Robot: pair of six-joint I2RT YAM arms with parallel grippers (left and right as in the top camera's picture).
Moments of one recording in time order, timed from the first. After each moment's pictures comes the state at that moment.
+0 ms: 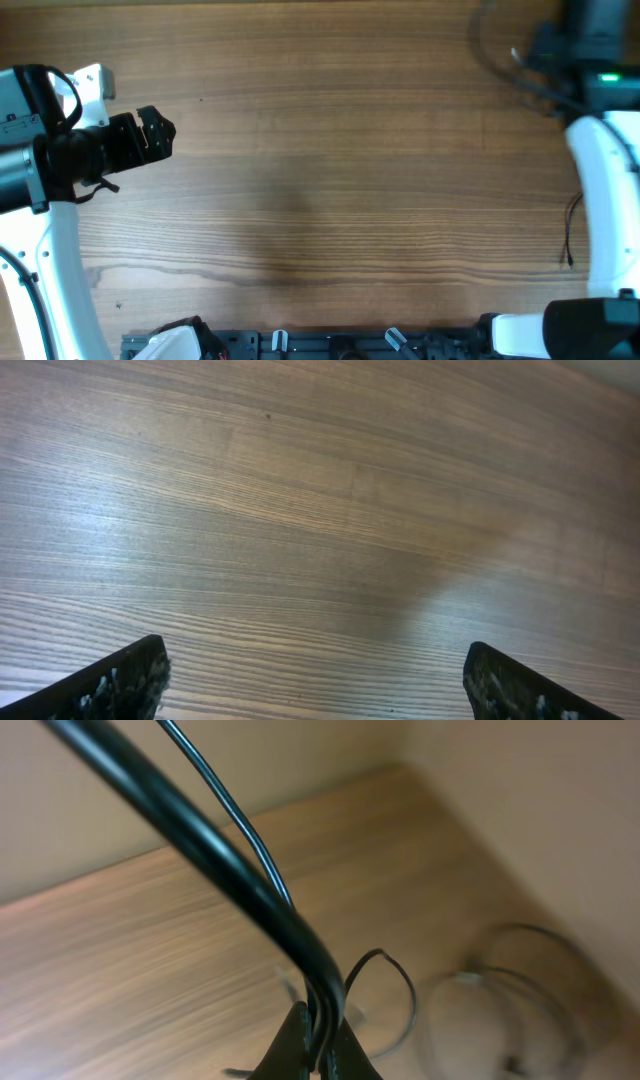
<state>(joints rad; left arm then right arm) 0.29 1.31 1.58 -1.30 0.31 -0.02 -0.07 1.57 1.62 -0.75 0.40 0.18</state>
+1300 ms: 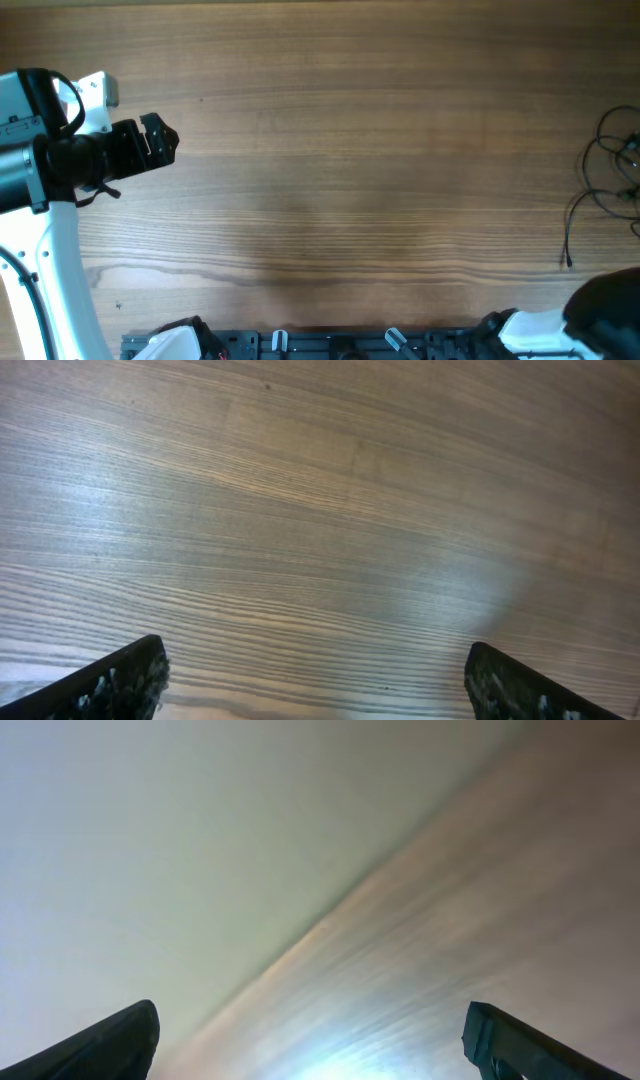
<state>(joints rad) 0.29 1.31 1.58 -1.36 0.31 -0.02 -0.70 1.62 1.61 -0.60 -0.78 0.39</state>
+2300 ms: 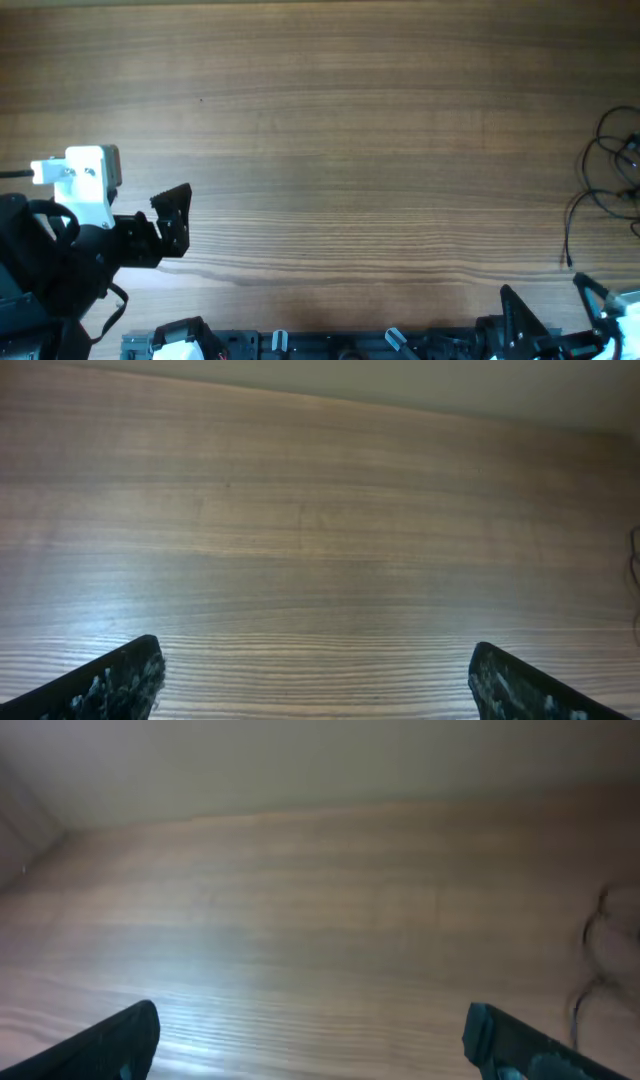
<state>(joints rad) 0.23 0.88 1.57 -1.40 0.35 0.05 0.06 0.36 1.36 -1.43 -0.15 0.15</state>
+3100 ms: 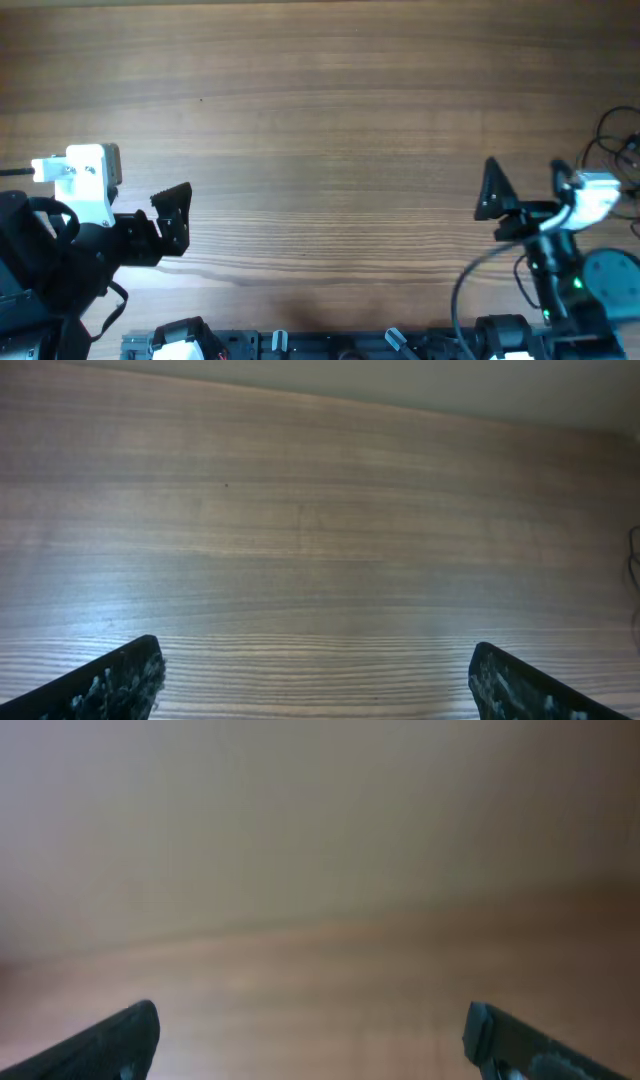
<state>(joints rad) 0.23 0.88 1.57 -1.39 0.35 0.05 0.06 0.38 0.69 -0.43 -0.03 0.21</state>
